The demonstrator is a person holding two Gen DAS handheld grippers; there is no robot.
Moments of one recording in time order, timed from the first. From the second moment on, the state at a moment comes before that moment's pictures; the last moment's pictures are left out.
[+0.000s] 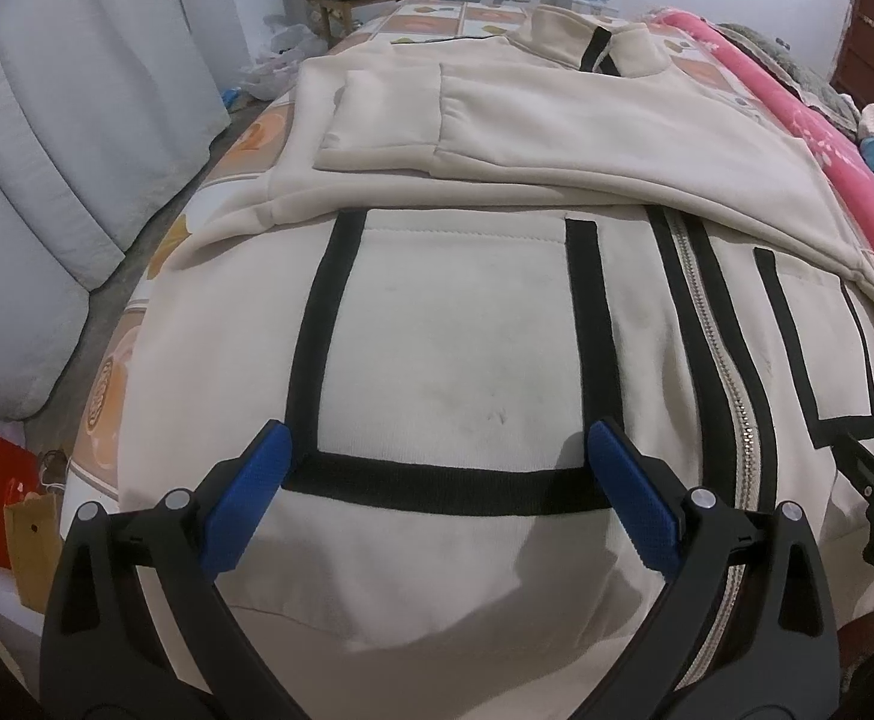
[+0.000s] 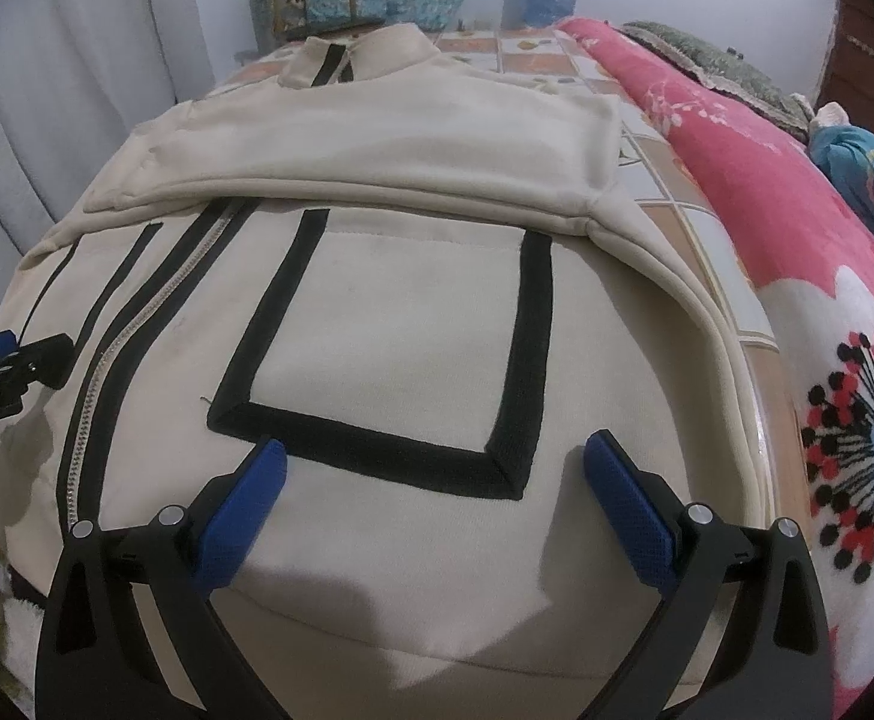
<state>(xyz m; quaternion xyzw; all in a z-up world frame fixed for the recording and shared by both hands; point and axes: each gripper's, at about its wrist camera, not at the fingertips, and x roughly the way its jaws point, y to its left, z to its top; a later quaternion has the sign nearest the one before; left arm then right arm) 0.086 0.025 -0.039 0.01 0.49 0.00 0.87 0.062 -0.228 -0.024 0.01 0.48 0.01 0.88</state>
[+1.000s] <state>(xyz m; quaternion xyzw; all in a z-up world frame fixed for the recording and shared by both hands) 0.084 0.024 -0.038 0.01 0.49 0.00 0.87 0.042 -0.175 -0.025 -0.04 0.48 0.08 0.87</state>
